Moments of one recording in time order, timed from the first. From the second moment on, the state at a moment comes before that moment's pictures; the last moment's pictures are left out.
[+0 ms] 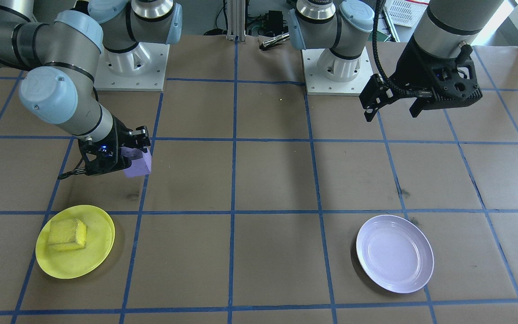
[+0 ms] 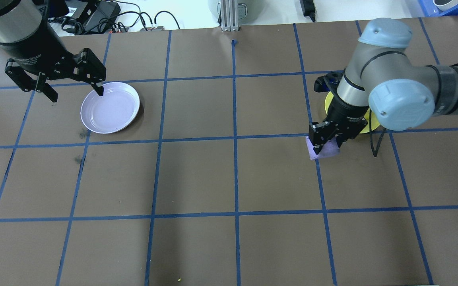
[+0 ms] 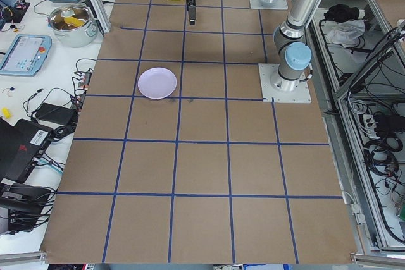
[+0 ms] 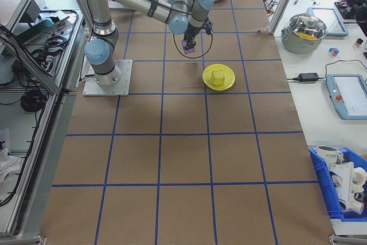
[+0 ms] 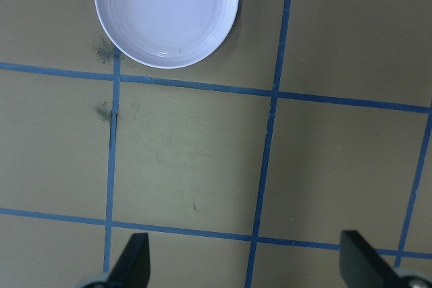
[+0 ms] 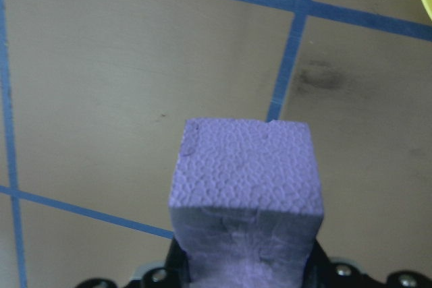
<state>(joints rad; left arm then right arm) -1.46 -1.55 -1.54 -1.63 1.59 -0.02 1.51 -1.44 1.88 -1.76 -1.48 -0.29</state>
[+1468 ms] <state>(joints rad) -1.46 -1.56 -1.54 -1.63 1.59 -0.02 2.08 -1.11 1.62 -2.02 -1.35 0.46</state>
